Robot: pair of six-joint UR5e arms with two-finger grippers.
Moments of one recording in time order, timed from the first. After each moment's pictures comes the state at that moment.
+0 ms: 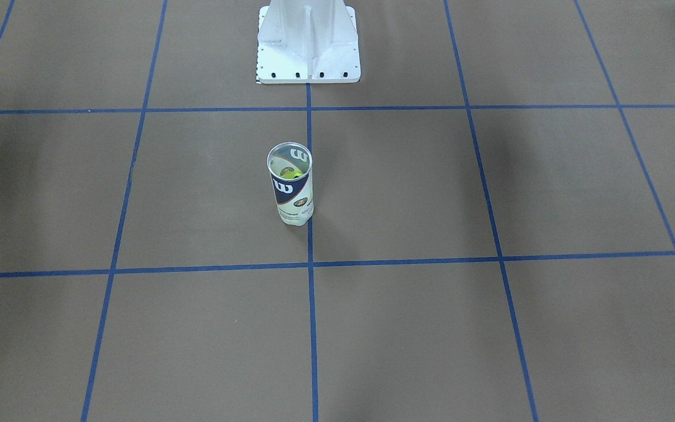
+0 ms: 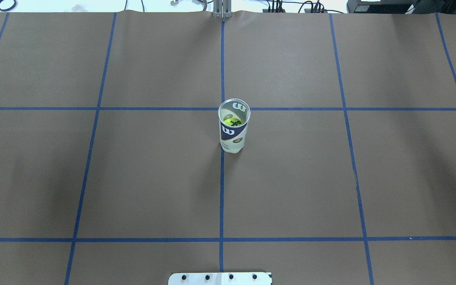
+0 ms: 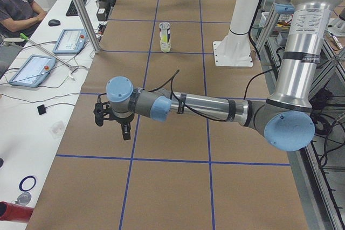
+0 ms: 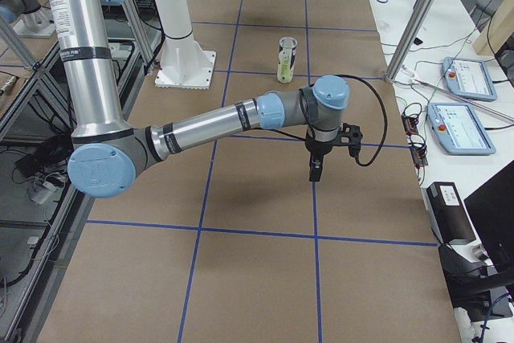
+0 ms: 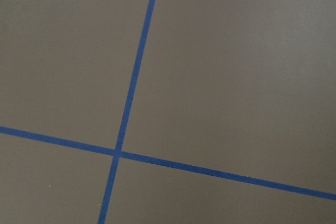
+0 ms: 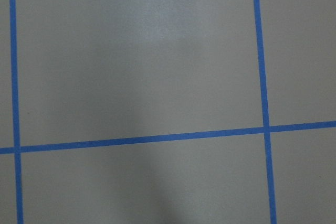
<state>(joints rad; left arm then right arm) -1.55 -1.66 -1.57 -1.77 -2.45 -0.43 1.45 -1.43 1.76 -1.73 2.32 0.30</state>
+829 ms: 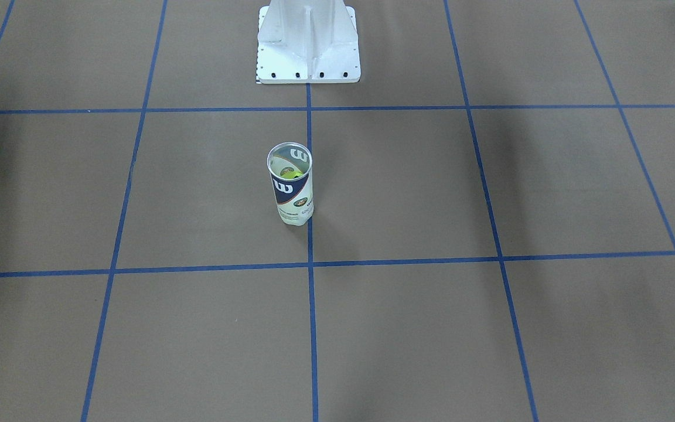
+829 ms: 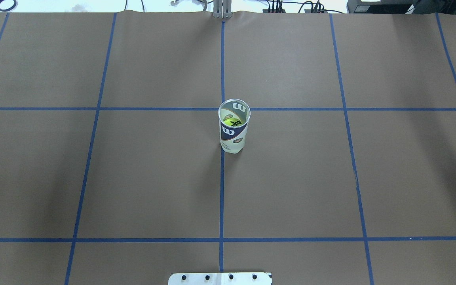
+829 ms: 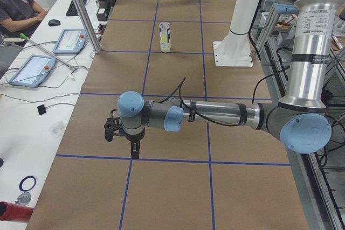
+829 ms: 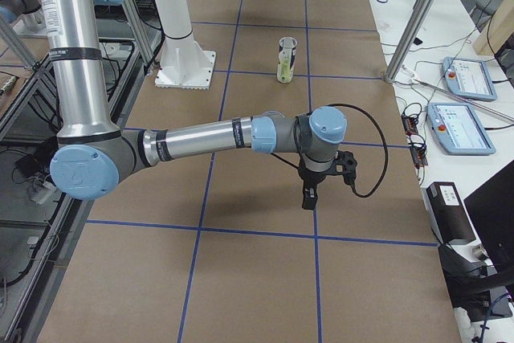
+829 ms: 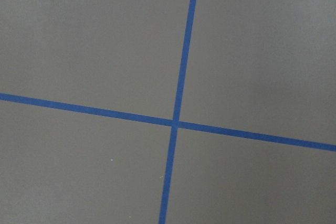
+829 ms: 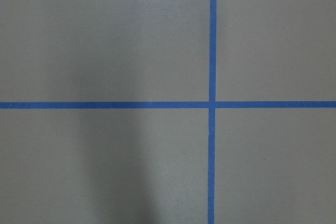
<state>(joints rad) -1.56 -1.62 -1.57 -1.68 -2.33 -0.21 1.50 -1.47 1.67 -1.73 2.32 0.08</state>
